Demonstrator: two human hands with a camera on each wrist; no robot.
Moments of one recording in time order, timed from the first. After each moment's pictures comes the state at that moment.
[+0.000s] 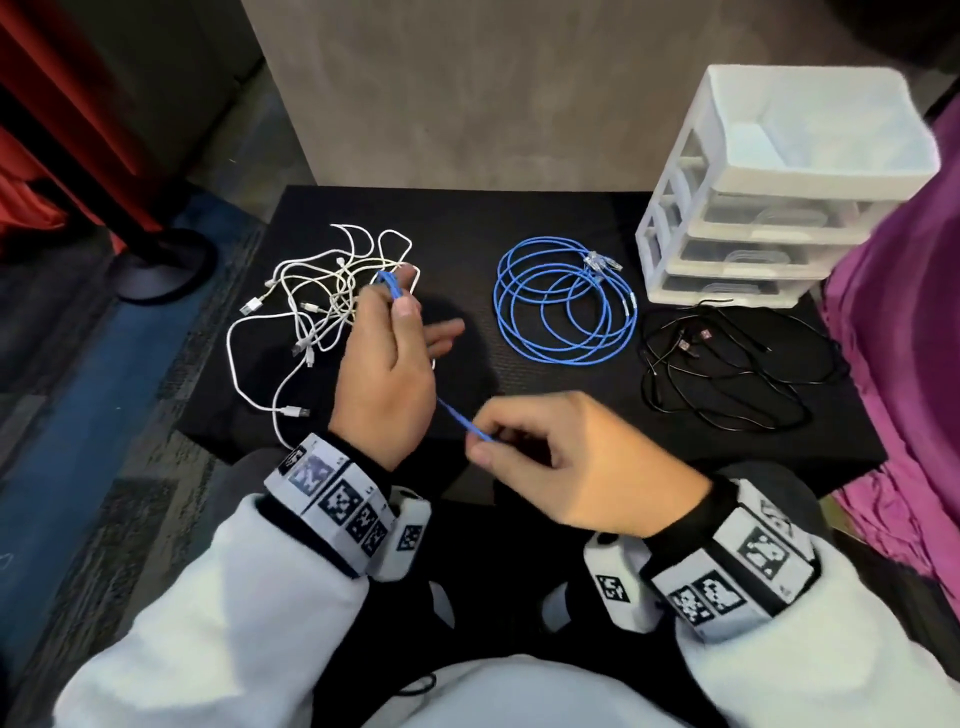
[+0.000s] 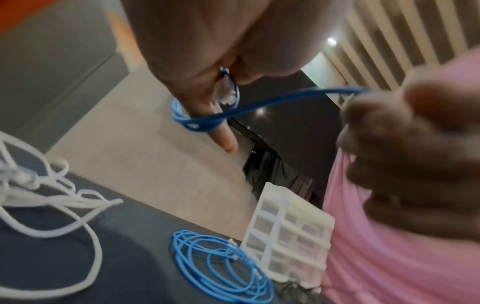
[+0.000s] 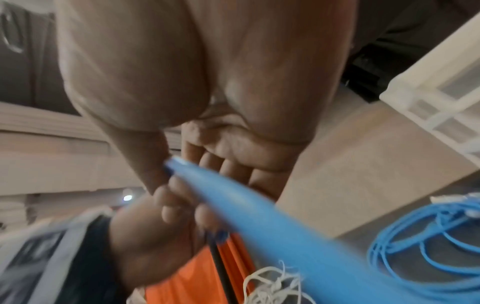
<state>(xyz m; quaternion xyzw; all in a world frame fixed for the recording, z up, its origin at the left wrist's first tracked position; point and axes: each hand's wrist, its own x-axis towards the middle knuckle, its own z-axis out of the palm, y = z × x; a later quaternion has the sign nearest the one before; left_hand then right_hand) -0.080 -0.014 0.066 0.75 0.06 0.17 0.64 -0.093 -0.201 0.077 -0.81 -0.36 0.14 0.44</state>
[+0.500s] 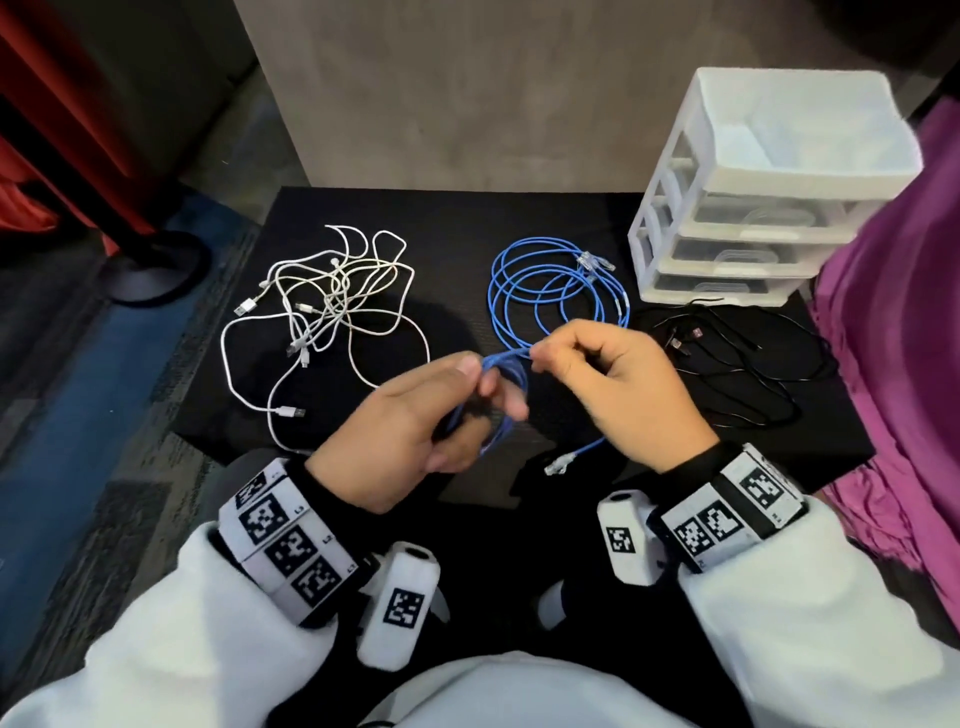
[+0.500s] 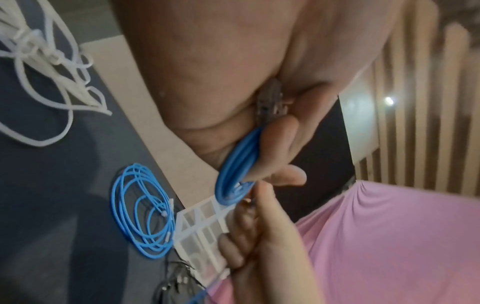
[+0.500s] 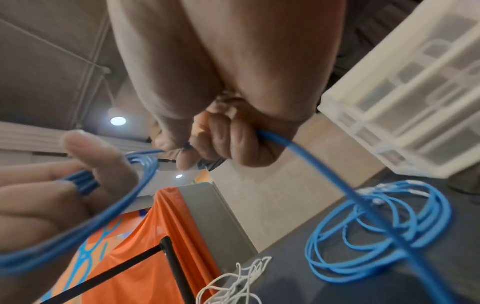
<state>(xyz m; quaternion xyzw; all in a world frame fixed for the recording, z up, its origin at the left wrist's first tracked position) -0.118 -0.021 0.087 0.57 -0.06 -0.17 0.80 -0.054 -0.229 0.061 -0.79 -0.20 0.04 0.58</state>
